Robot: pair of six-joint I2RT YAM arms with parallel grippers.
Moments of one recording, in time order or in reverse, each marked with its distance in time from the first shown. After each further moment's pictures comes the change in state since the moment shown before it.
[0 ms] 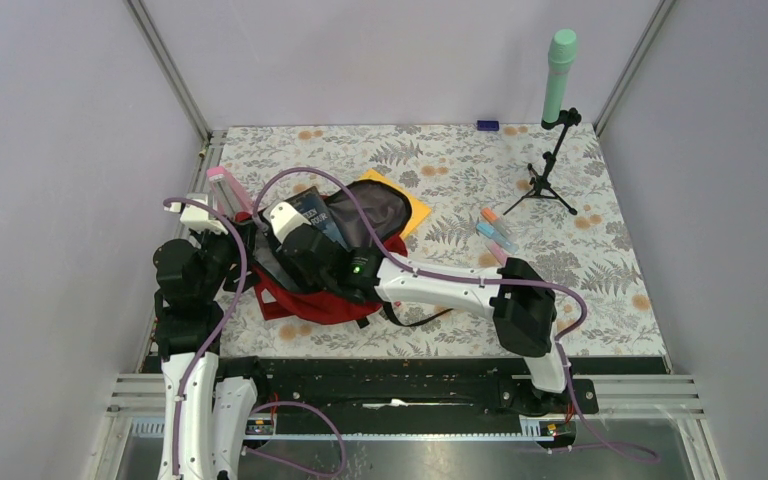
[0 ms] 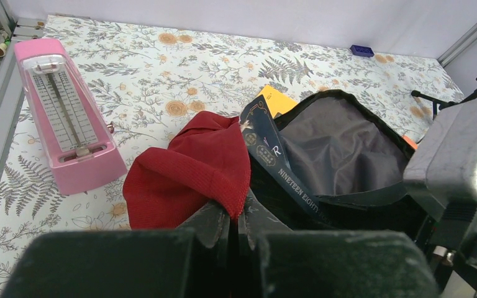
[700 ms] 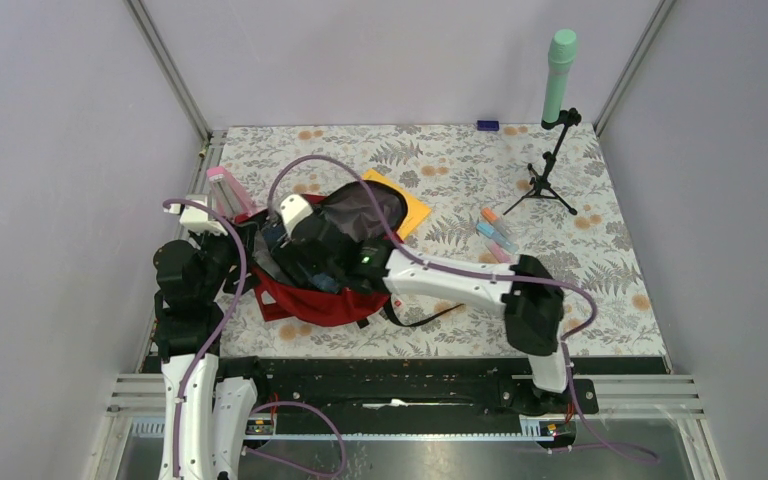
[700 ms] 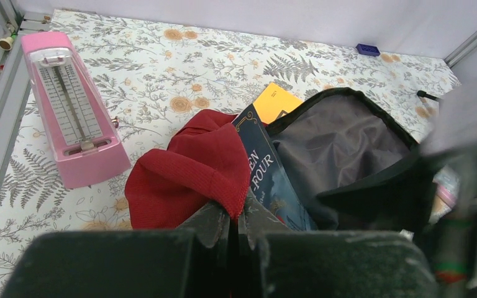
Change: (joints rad) left arm 0.000 -0.008 0.000 -0.017 -0.014 0.000; right arm -0.020 0.012 0.042 -0.094 -0.190 0.179
